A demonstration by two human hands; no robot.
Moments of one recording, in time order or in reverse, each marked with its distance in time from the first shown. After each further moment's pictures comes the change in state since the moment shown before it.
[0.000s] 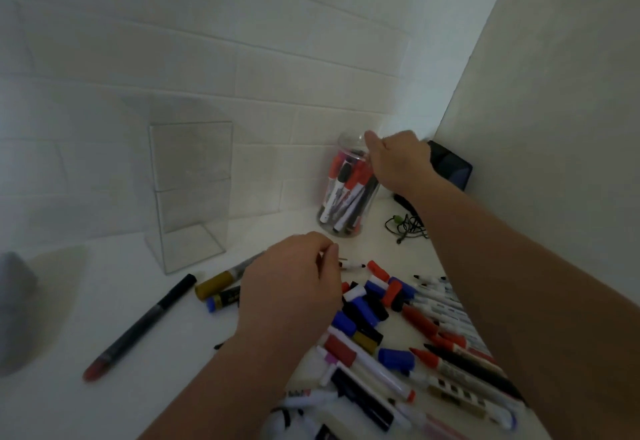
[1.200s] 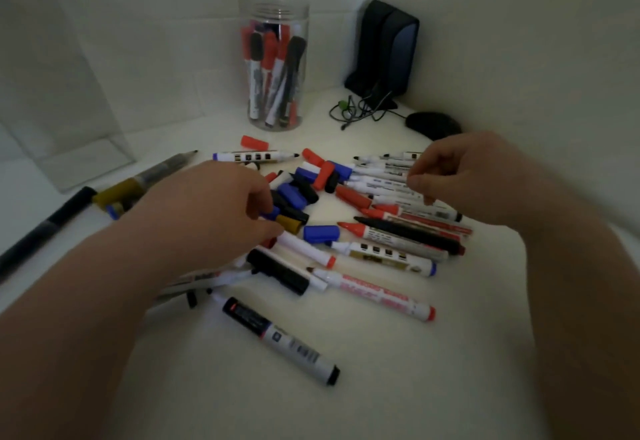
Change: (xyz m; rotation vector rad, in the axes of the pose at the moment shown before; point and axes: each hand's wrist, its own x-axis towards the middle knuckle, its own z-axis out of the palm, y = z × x) left_hand -0.016 0.024 0.006 0.403 -0.623 0.155; right_hand -0.232 0.115 -0.030 0.529 -0.349 0.293
